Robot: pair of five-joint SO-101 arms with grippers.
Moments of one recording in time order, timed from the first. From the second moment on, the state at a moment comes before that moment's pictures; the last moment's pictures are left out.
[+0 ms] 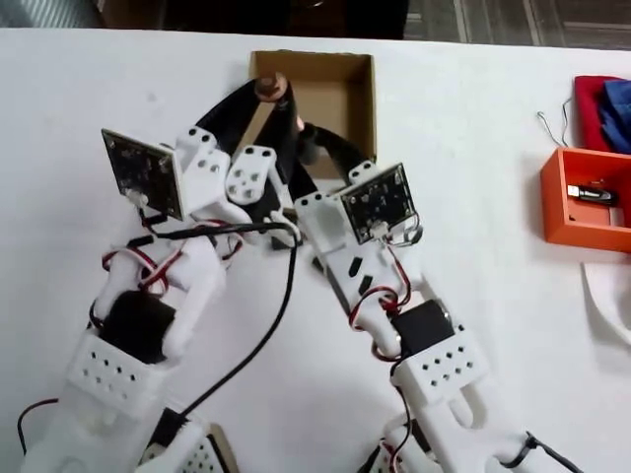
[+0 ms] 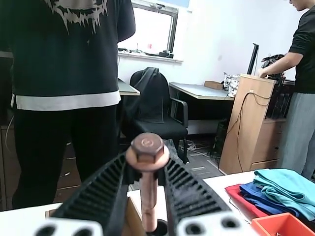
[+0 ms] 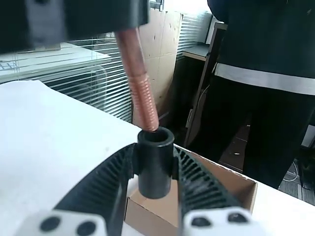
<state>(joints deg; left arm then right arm) 19.2 -53.9 37.7 18.2 10.3 -30.2 -52.7 57.1 5.5 9.6</state>
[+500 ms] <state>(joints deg) 20.1 -53.9 38.1 18.3 10.2 -31.8 -52.7 57.1 5.5 9.6</state>
